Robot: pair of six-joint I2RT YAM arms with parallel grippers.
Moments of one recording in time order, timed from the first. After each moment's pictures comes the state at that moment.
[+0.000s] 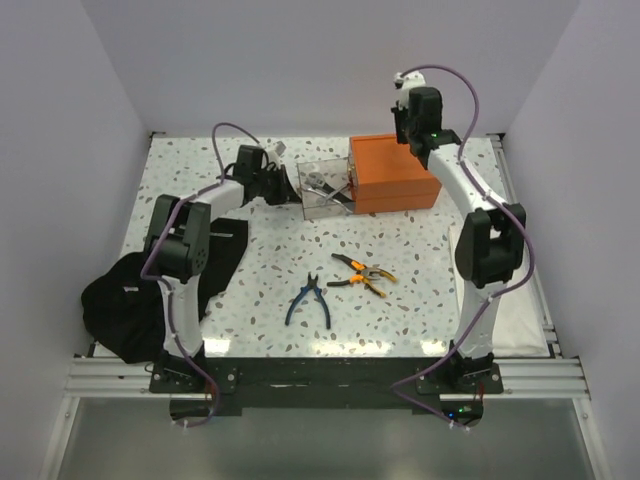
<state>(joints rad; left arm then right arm) -0.25 2.09 1.44 -0.09 0.52 -0.41 0.23 2.02 1.88 -0.27 0.17 -0.11</state>
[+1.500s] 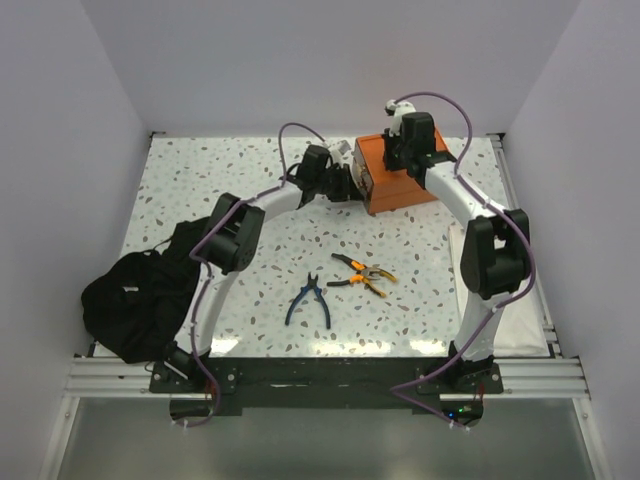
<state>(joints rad) -0.52 2.45 1.87 0.03 0.51 -0.59 0.25 1.92 1.59 -0.23 -0.02 0.03</state>
